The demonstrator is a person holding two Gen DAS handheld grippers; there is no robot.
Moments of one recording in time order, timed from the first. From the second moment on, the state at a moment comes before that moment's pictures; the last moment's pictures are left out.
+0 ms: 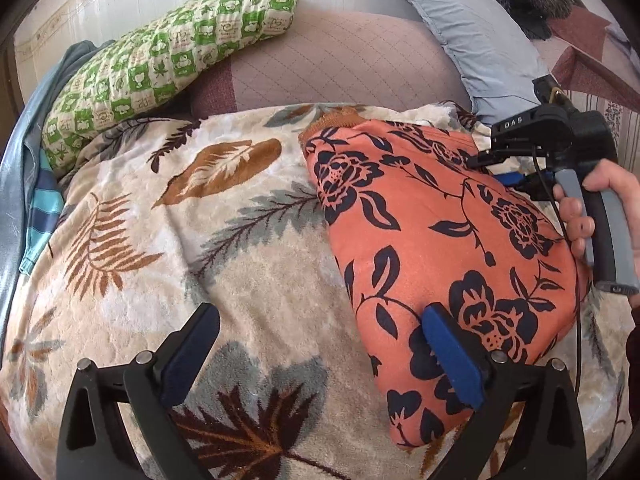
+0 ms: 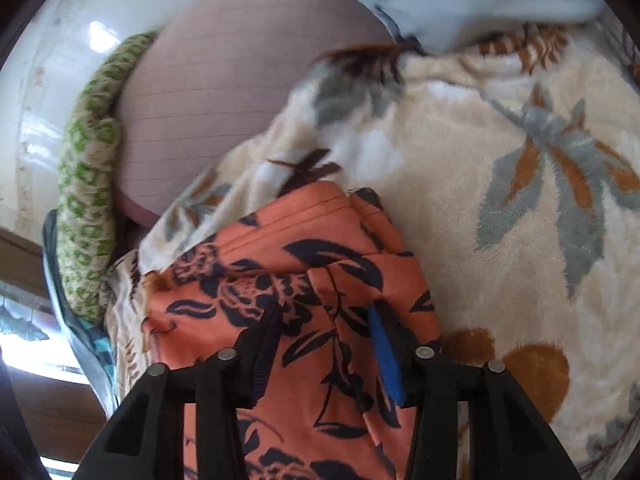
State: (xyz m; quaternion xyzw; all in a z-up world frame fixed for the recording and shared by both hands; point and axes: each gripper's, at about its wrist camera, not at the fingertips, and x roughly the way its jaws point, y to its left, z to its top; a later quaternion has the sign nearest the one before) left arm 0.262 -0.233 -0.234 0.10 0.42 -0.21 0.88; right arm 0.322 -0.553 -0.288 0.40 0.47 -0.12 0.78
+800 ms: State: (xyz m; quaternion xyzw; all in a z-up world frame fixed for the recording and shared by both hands) left arm 0.252 -0.234 -0.250 0.14 0.44 -0.21 0.86; right arm 0.169 -0.457 -0.264 0.25 0.46 -0.14 0.84
